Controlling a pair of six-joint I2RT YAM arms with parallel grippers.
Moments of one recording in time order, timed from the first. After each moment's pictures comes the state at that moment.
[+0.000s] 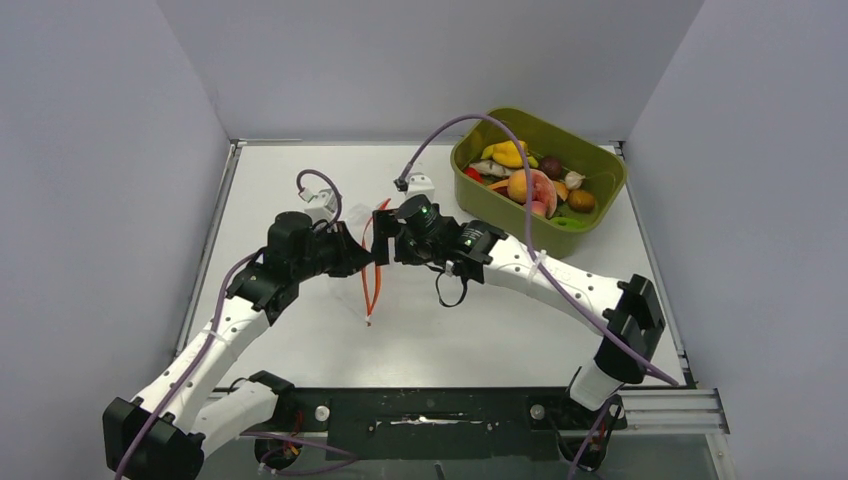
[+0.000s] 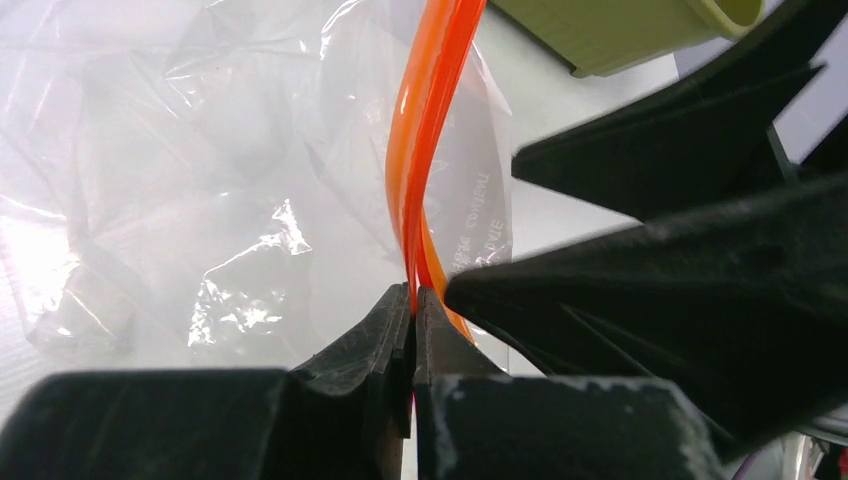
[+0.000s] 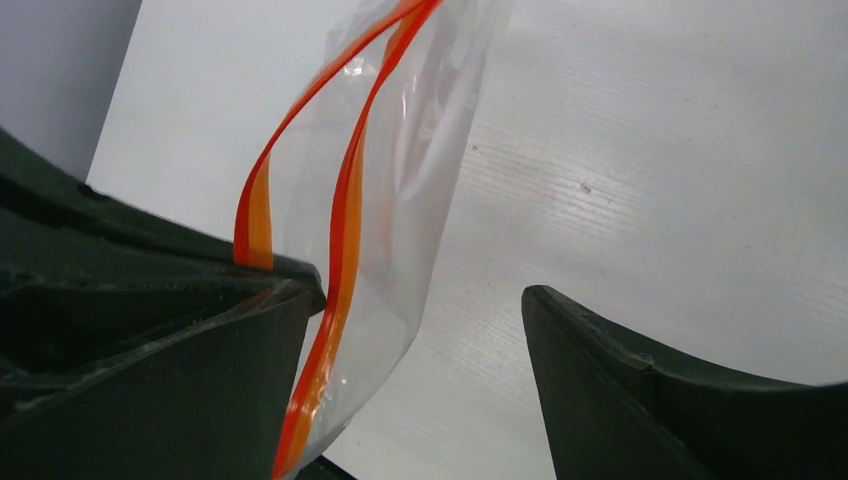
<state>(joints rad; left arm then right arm) -0.42 0.99 0.81 -0.32 0.29 -0.53 0.97 1.64 1.47 -0.49 0.24 0.59</state>
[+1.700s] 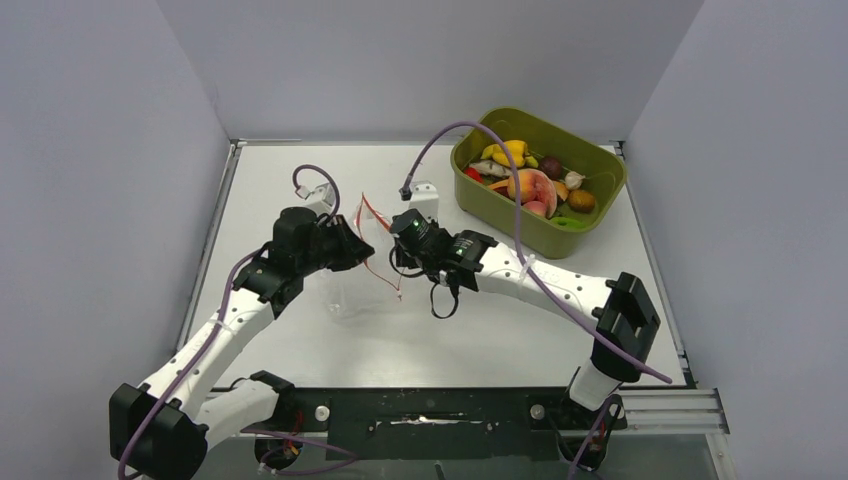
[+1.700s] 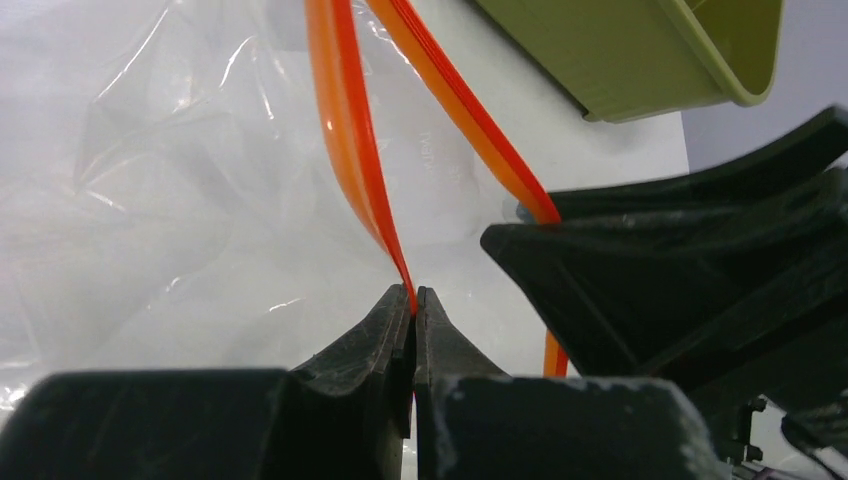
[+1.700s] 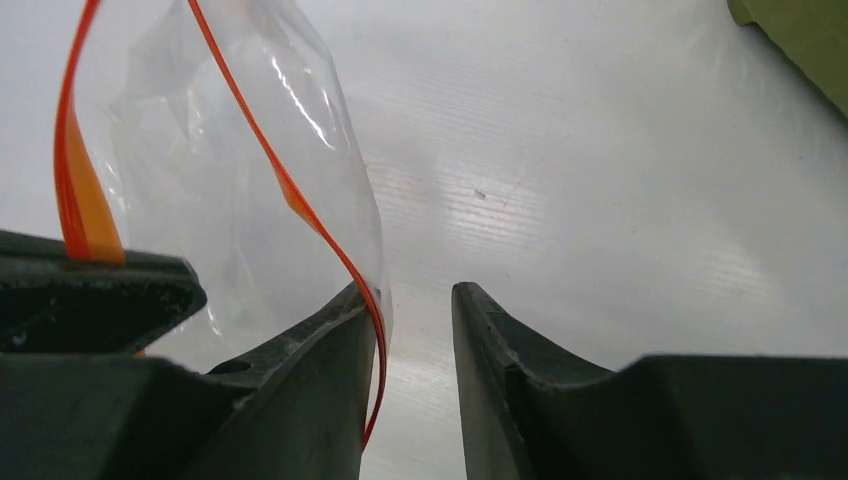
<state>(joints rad) -0.42 1.04 0.82 -0.28 0.20 -0.65 1.02 1.65 1.39 -0.51 0.50 0.59</state>
